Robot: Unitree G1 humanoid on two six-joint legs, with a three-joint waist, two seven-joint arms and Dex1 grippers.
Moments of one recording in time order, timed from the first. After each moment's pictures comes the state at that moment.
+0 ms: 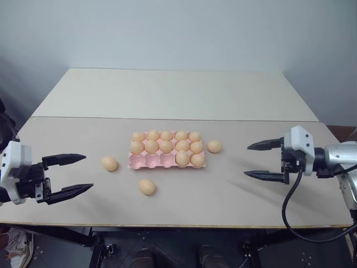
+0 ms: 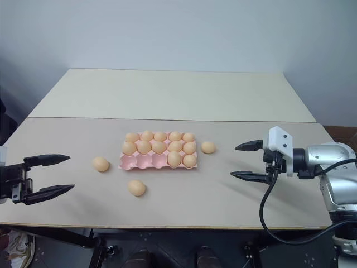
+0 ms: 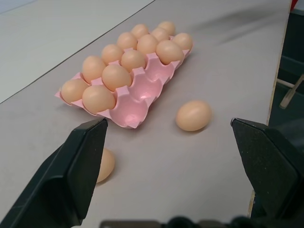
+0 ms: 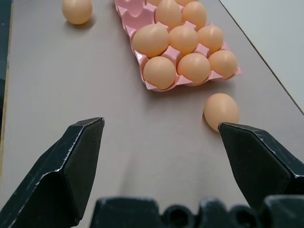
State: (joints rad) left arm 0.08 1.00 0.59 -0.10 -0.67 0.29 -1.40; right arm -0.38 -0.93 -0.14 -0.05 0.41 0.27 1.35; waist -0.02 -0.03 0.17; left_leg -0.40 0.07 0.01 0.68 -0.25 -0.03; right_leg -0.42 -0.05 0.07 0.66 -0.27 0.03
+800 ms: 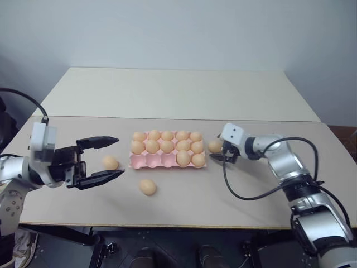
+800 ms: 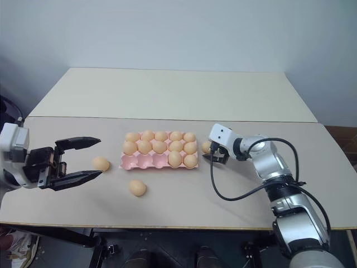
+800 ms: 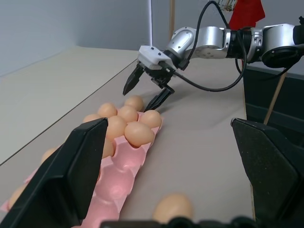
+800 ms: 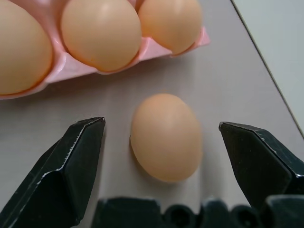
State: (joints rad) left arm -0.15 0.89 0.43 -0.28 -0.83 0.42 -1.27; right arm -0.81 -0.56 0.26 0.51 -0.11 0.14 0.89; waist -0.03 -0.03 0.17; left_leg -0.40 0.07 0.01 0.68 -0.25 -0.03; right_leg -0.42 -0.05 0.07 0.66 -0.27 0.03
